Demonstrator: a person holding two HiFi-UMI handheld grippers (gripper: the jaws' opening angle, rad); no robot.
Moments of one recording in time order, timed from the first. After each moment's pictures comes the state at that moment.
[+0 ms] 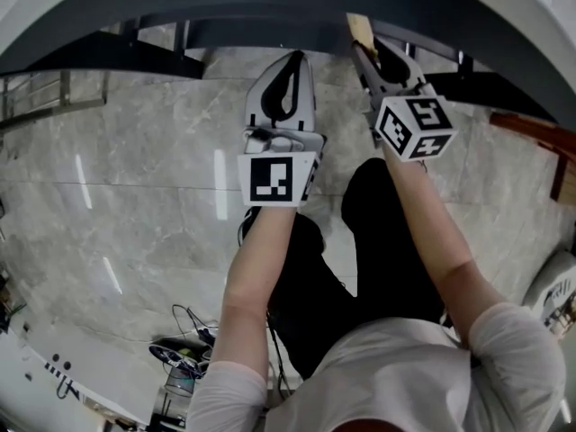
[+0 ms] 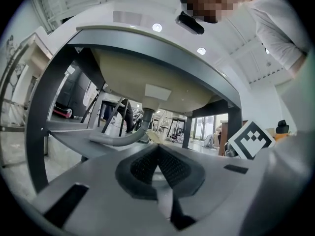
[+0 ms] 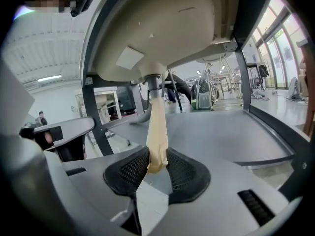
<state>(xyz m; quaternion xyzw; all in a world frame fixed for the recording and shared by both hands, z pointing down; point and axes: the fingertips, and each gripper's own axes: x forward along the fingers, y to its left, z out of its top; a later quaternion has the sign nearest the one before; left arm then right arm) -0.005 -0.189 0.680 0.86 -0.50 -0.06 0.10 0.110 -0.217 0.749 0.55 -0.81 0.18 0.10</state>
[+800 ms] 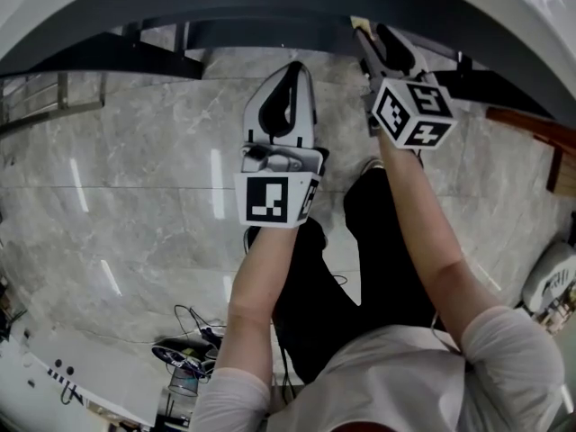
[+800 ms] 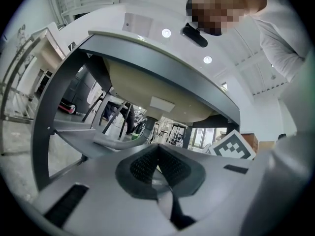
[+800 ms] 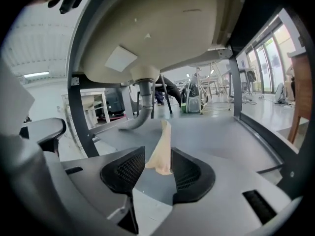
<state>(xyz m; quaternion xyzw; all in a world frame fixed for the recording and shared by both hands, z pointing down) -0.024 -0.176 0.654 0.85 -0.49 -0.11 0.12 0.115 -0.238 0.734 0.60 -0.77 0.19 0.11</state>
